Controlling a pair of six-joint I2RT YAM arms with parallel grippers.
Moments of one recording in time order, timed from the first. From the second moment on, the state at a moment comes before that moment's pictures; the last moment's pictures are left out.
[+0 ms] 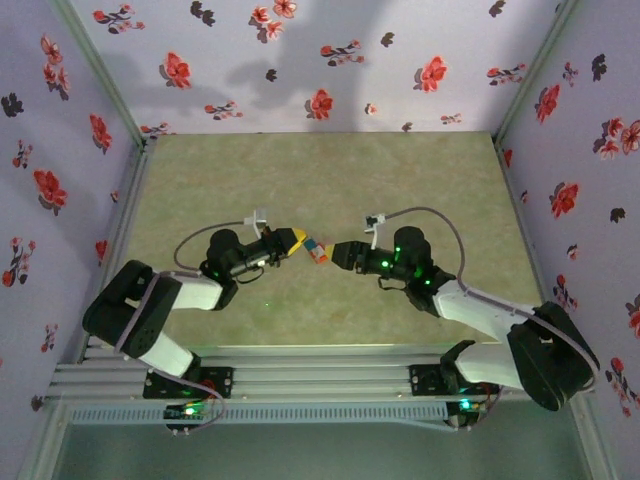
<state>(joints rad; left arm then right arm) -0.52 1.55 0.42 1.11 0.60 -1.38 0.63 1.22 0.47 0.52 -0.56 0.87</state>
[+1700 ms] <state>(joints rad) -0.52 1.63 0.42 1.12 0.56 -1.44 0.69 1.44 0.48 0.68 -0.55 0.95</state>
